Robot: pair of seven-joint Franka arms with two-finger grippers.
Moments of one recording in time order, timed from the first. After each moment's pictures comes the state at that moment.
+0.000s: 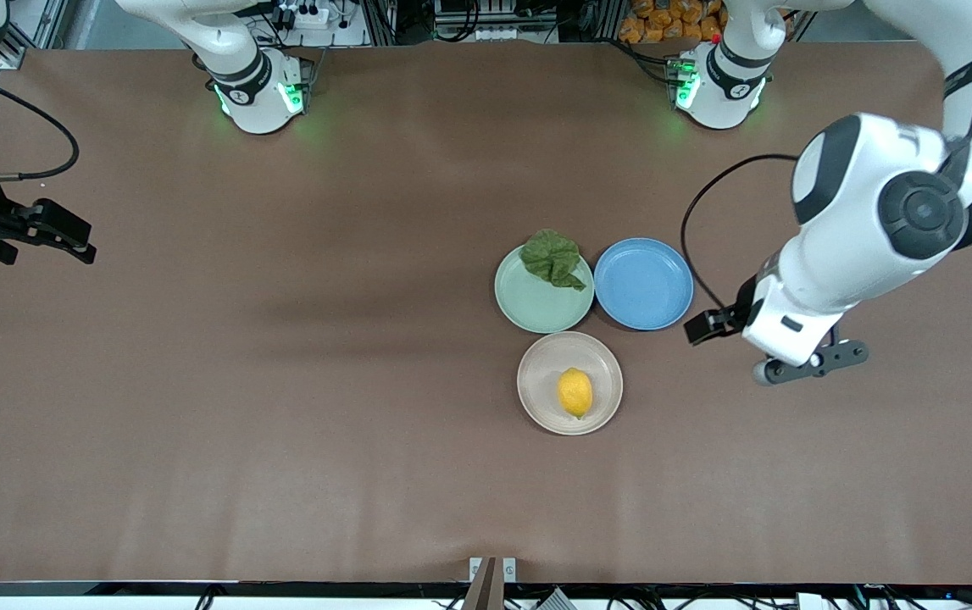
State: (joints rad) left arm -0.17 0.39 -0.16 -1.44 -0.01 1.87 -0.57; right arm 0.11 0.09 -0.09 -1.45 -0.01 1.59 0.03
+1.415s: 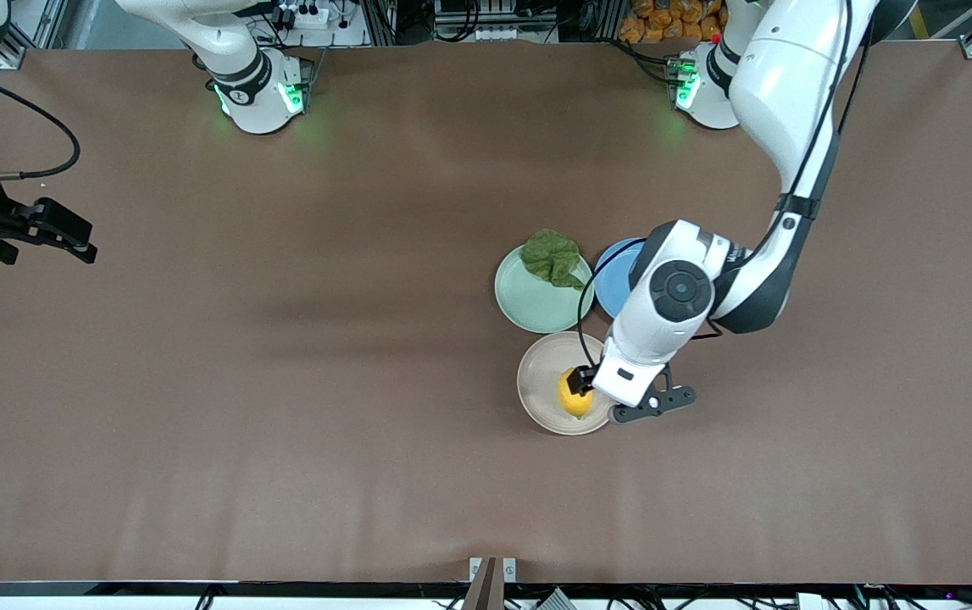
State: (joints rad) left arm -0.36 0.71 -0.15 -1.44 0.12 2.27 -0.78; right arm 0.12 0.09 -0.08 -1.45 -0.01 1.59 0.03
